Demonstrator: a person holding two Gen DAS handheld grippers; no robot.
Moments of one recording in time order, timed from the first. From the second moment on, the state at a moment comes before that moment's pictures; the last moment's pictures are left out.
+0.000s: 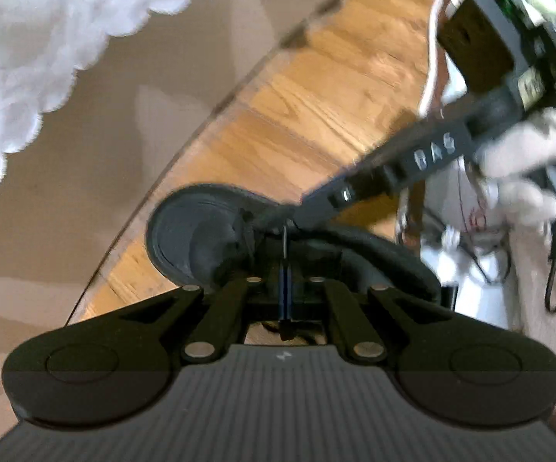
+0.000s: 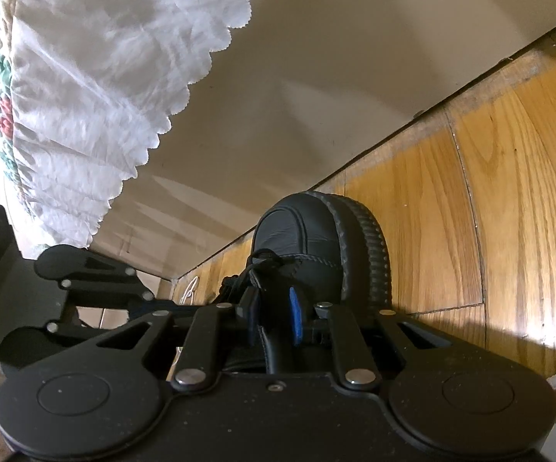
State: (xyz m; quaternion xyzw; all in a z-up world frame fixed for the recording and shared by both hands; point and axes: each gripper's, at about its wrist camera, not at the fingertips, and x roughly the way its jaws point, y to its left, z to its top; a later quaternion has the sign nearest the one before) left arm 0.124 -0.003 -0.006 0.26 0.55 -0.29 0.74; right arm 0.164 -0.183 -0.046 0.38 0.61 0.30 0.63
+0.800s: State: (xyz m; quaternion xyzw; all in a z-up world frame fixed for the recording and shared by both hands) left arm 0.147 -0.007 -0.034 0.24 0.60 -0.26 0.72; right arm 0.166 -0.181 -0.042 0.36 0.61 0.30 0.64
